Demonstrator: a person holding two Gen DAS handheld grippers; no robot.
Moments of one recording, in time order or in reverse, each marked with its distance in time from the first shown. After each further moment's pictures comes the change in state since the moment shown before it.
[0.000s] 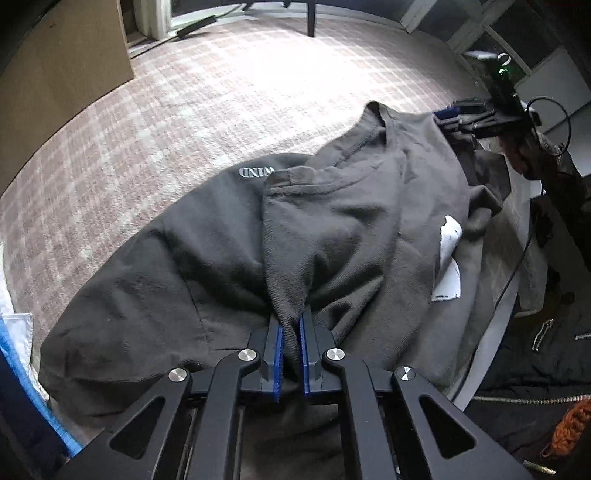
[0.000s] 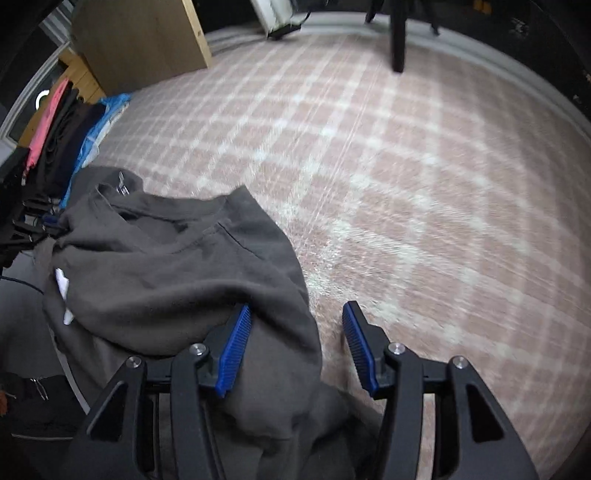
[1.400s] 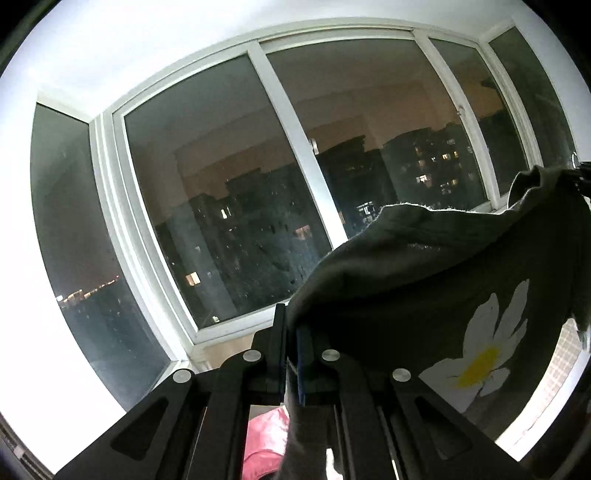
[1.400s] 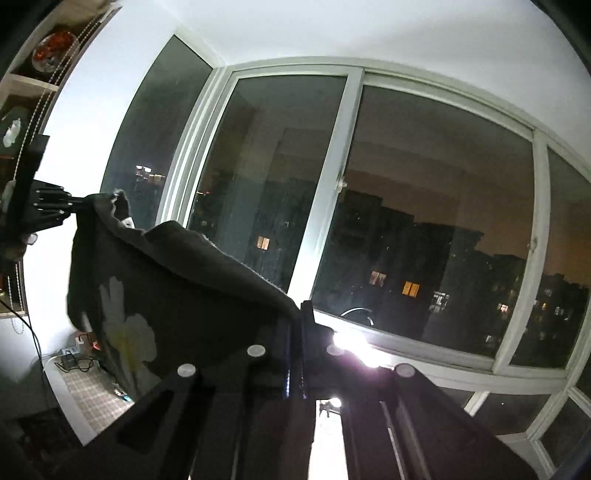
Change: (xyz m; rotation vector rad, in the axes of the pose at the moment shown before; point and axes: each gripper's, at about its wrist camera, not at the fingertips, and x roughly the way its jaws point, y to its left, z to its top) left arm -0.574 -0.276 -0.184 0.022 -1.066 0.872; right arm -0.593 0.366 -0.160 -0.361 -1.179 -0.463
